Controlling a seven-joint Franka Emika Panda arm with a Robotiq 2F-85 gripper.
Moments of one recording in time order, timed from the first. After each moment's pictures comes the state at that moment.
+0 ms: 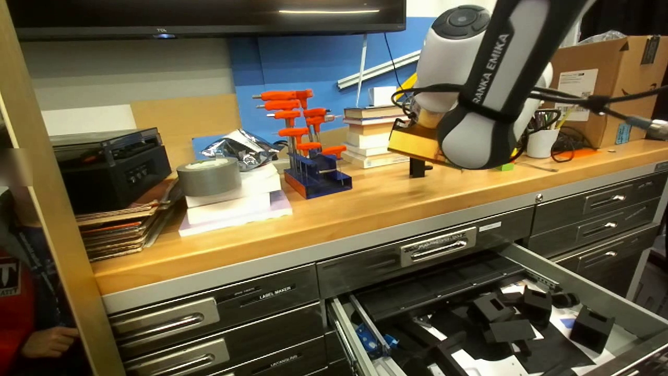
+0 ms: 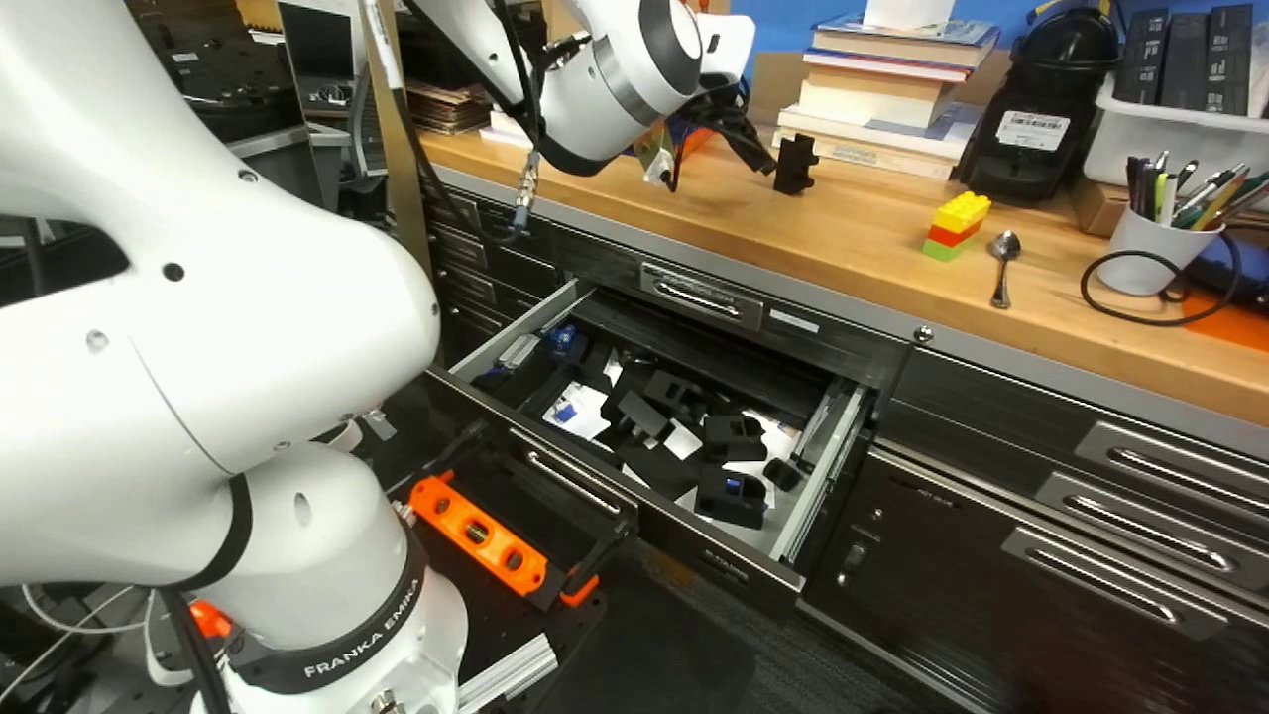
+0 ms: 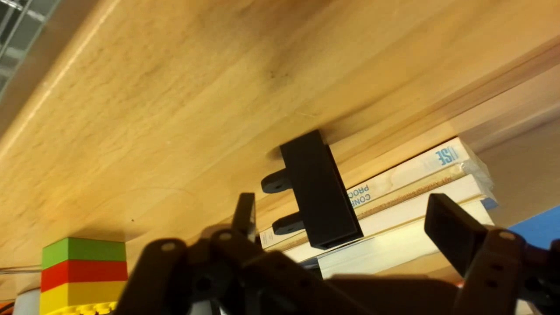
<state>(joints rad) -1.79 -0.47 1.79 -2.33 -0.37 3.22 1.32</state>
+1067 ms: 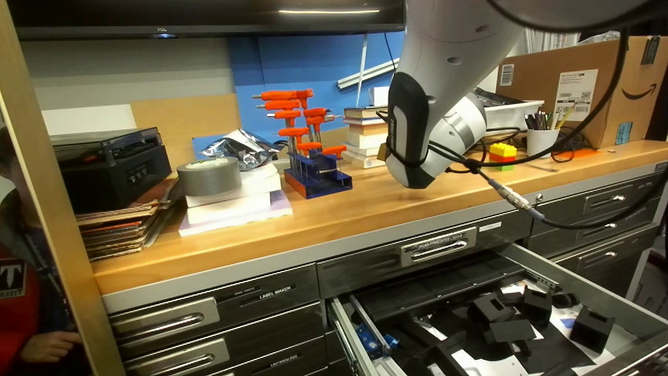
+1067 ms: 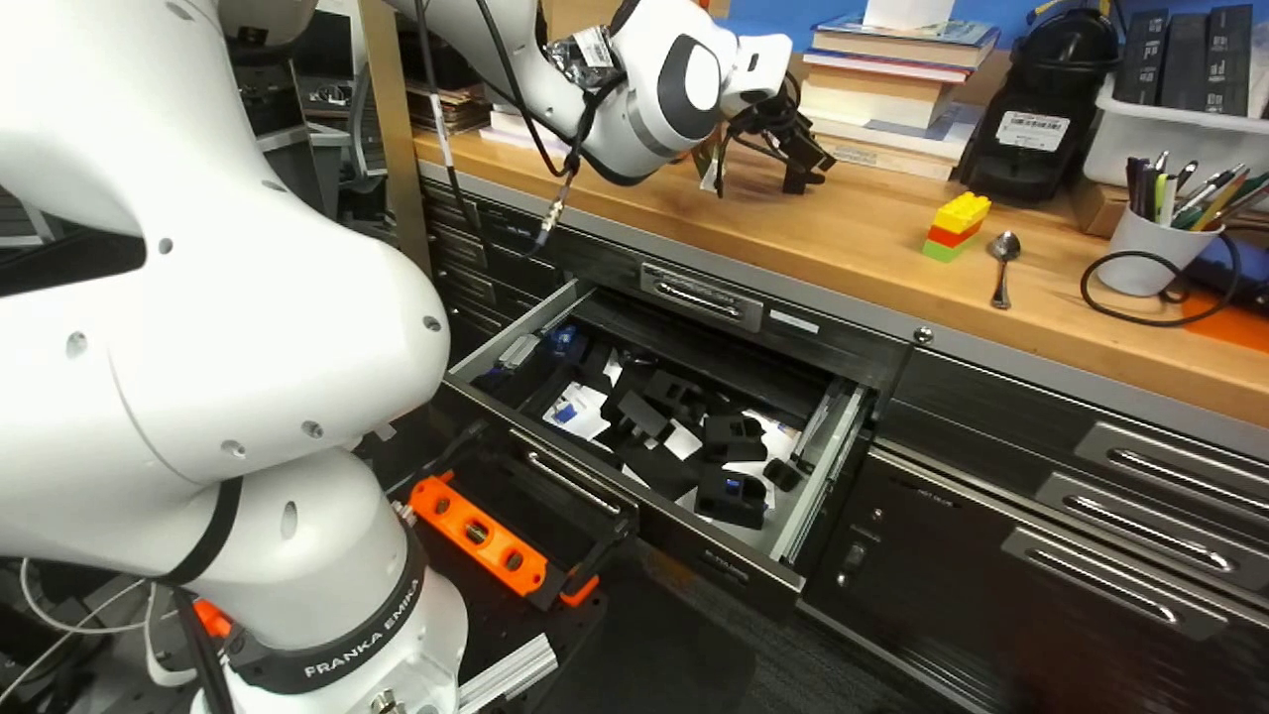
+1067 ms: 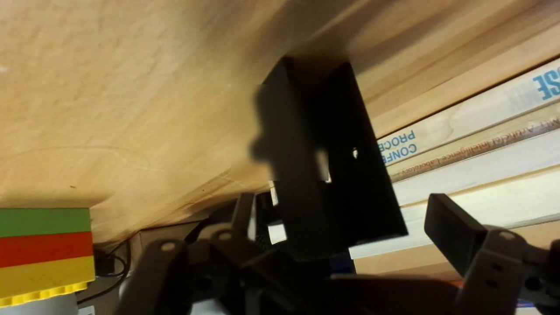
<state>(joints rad) -2.04 -0.88 1.97 -2.03 0.20 3.18 1.07</state>
